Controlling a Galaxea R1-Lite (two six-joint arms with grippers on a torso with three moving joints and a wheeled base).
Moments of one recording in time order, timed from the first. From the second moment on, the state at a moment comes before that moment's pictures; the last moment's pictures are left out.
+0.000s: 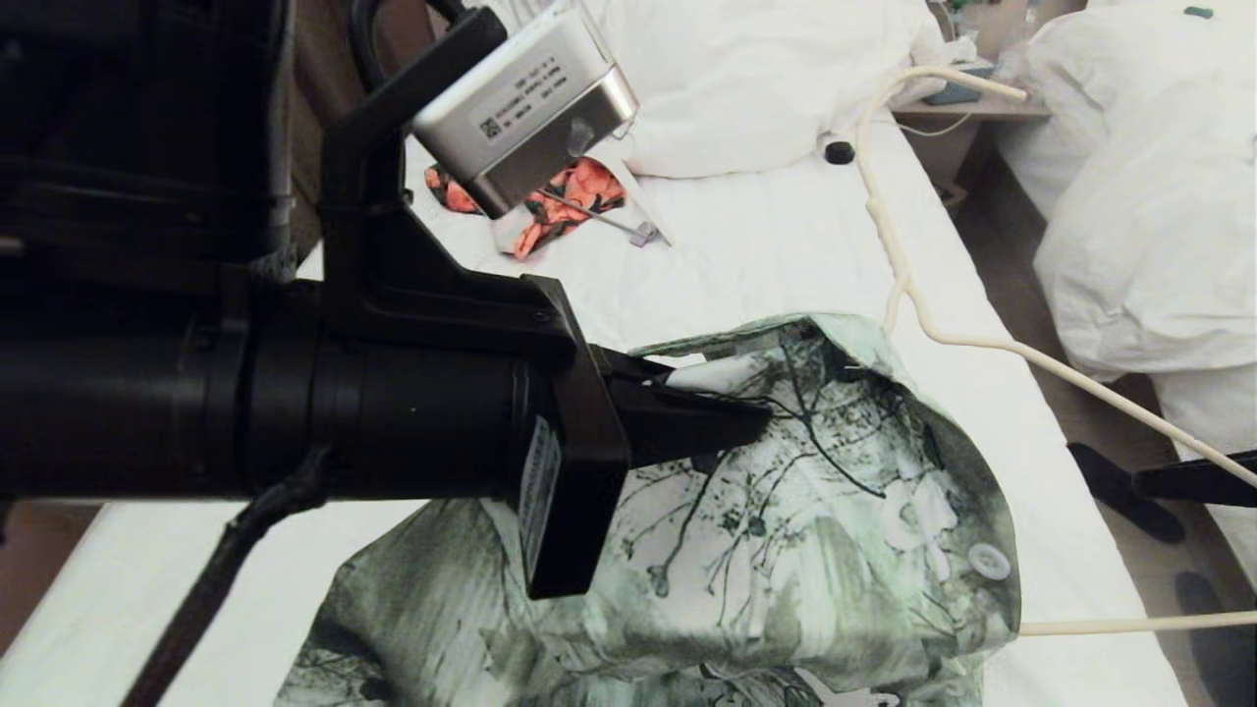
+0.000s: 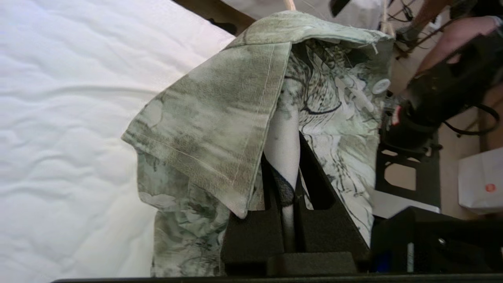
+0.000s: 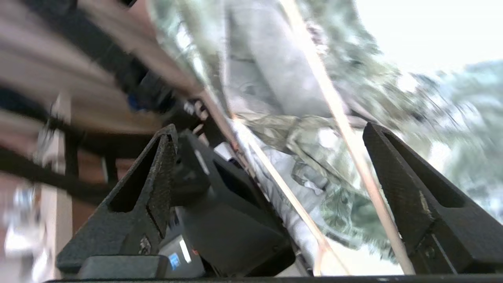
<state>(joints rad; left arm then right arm) -0.98 1.44 -1.28 0.14 -0.22 0.18 0.25 1.05 -1.09 0.48 0.86 0.06</state>
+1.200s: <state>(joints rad) -0.92 1.44 -1.24 -0.05 -0.01 0.04 -0.02 1.14 -1.21 0.65 0.67 0.20</state>
